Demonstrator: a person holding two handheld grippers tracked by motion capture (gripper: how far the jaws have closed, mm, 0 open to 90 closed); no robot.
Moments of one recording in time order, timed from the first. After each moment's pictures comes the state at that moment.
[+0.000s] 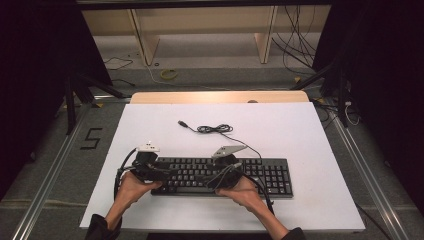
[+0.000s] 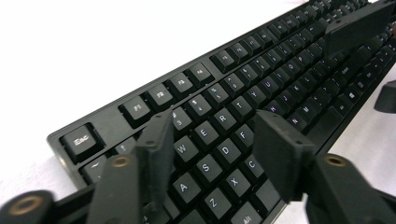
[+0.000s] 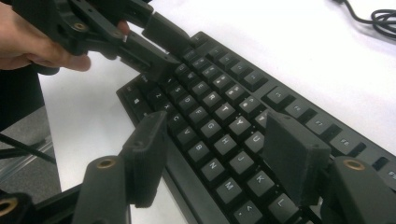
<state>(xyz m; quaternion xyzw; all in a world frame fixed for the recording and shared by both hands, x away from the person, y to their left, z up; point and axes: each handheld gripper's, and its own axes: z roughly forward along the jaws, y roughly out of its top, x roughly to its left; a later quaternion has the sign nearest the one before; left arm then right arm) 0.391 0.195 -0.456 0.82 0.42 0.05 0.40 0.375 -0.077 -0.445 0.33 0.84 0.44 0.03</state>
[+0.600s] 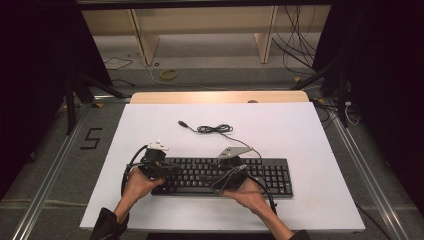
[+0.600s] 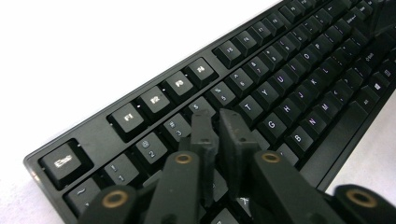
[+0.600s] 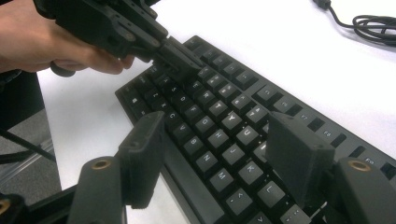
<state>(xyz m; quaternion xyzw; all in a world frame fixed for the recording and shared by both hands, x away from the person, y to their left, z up) 0.404 0.178 -0.463 0.84 0.40 0.04 0.36 0.369 -0.089 -0.443 0.33 0.83 0.45 0.04</state>
